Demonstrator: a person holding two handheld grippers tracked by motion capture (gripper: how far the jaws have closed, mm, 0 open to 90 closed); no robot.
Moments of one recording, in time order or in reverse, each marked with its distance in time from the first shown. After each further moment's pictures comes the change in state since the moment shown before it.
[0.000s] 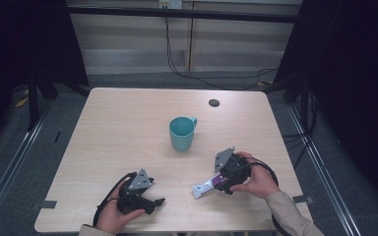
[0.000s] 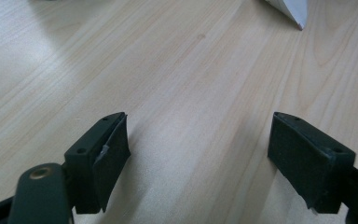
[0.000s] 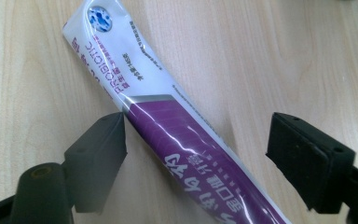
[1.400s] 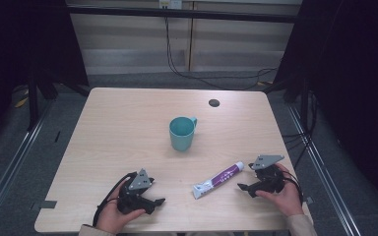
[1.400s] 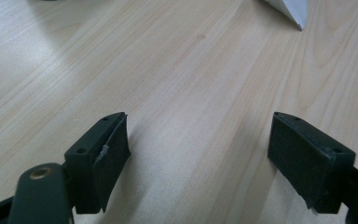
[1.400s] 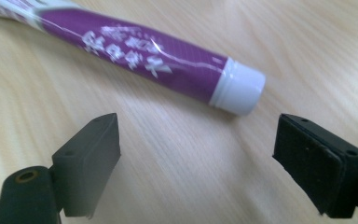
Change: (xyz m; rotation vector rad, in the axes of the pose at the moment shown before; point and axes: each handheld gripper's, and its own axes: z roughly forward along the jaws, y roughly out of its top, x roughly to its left) left arm 0.000 0.000 0.000 -0.001 -0.001 0.001; right arm 0.008 -0.105 -0.023 -0.221 -0.179 0.419
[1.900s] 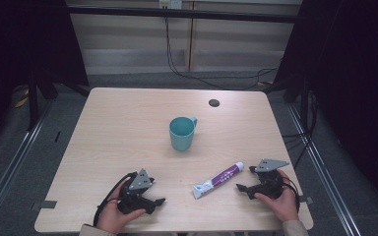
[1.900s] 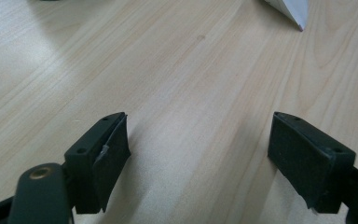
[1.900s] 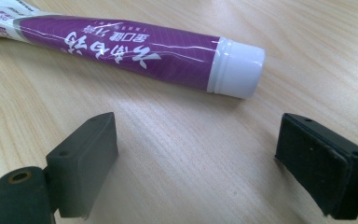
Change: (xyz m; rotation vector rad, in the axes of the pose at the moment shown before) left arm 0.000 0.001 0.000 0.000 0.002 0.001; right arm 0.002 -0.024 0.012 -0.105 -0.007 0.137
